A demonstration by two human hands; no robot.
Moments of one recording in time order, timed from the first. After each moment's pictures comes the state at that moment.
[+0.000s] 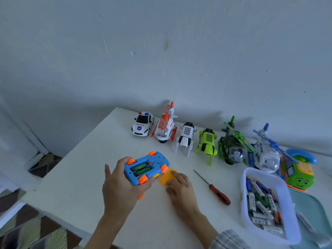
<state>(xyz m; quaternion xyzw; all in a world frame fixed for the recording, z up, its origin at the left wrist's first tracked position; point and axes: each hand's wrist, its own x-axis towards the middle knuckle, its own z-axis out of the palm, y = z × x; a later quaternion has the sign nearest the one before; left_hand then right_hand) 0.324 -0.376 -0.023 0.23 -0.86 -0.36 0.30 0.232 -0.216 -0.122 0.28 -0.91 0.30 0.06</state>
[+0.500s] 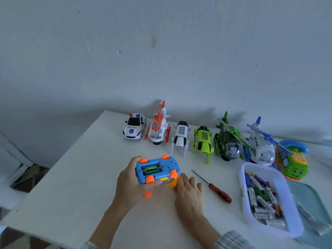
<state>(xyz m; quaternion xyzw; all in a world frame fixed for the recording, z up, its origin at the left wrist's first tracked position) 0.280 -0.394 -0.049 0.10 -0.85 -0.49 0.16 0.238 -0.218 -0.103 0.16 -0.98 0.07 0.08</state>
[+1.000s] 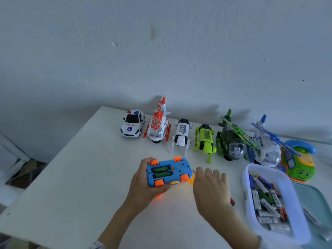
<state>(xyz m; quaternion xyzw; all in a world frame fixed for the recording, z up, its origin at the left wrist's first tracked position) 0.260 -0.373 -0.064 0.08 -0.78 -0.62 0.07 0.236 -0.197 0.009 0.13 -0.98 -0.09 -0.08</state>
